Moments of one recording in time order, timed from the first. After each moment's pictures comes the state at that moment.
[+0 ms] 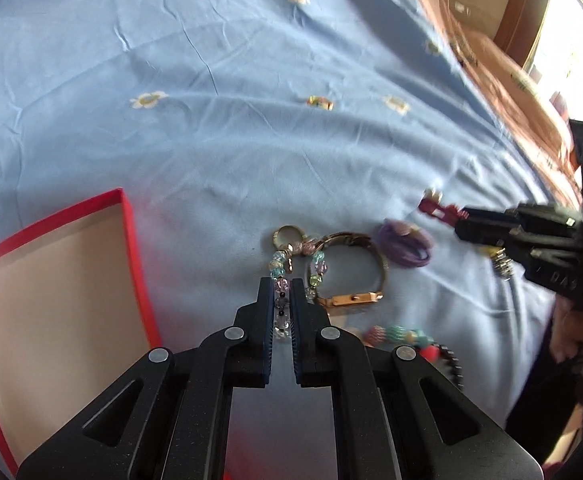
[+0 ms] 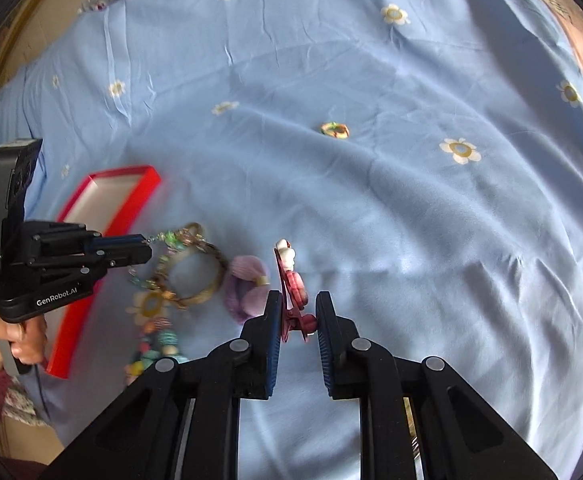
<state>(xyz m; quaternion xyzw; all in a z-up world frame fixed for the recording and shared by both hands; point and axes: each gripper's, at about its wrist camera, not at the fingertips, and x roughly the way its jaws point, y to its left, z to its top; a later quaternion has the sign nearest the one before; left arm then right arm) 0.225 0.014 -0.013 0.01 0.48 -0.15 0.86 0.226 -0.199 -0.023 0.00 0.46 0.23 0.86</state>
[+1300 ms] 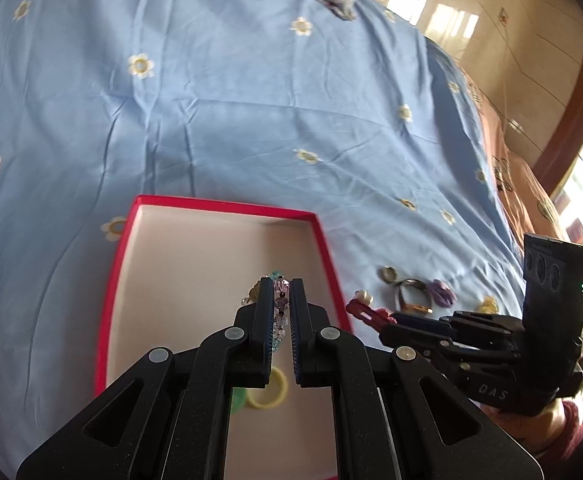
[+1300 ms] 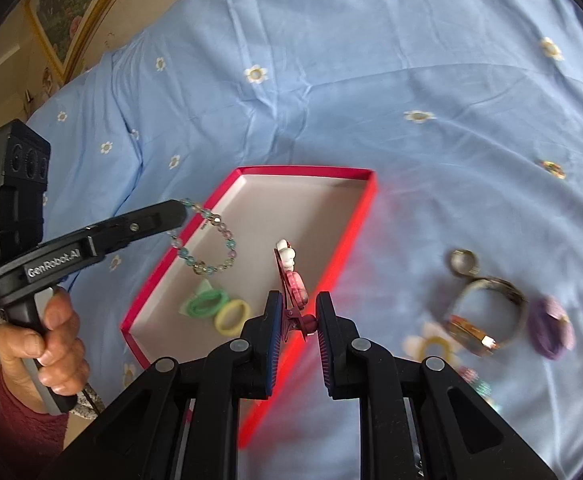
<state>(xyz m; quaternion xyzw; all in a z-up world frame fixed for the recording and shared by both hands) 0.146 0.182 0.037 -0.14 0.39 -0.04 0.91 0.187 -0.019 -0.006 0.03 0.44 0.38 0.81</state>
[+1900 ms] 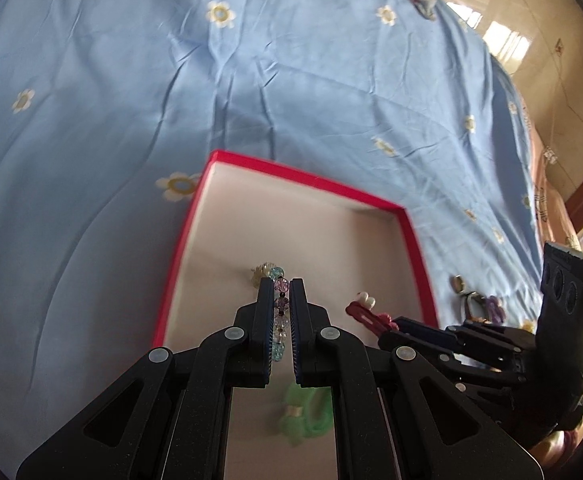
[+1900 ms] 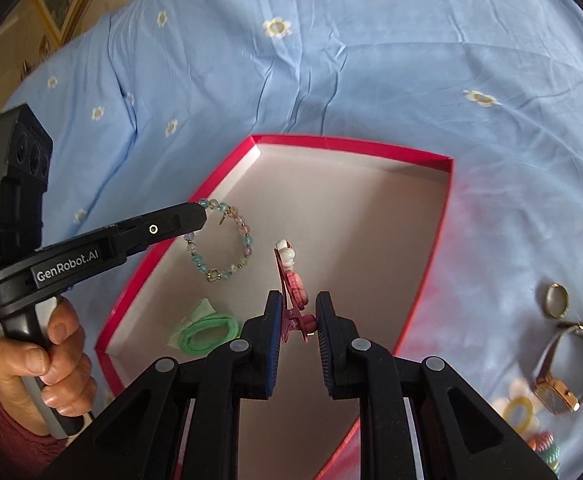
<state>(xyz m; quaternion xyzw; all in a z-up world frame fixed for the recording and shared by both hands) 0.155 0.239 -0.017 -0.19 0.42 0.02 0.89 0.205 0.059 -0.039 -0.03 0.47 0.38 0.80</state>
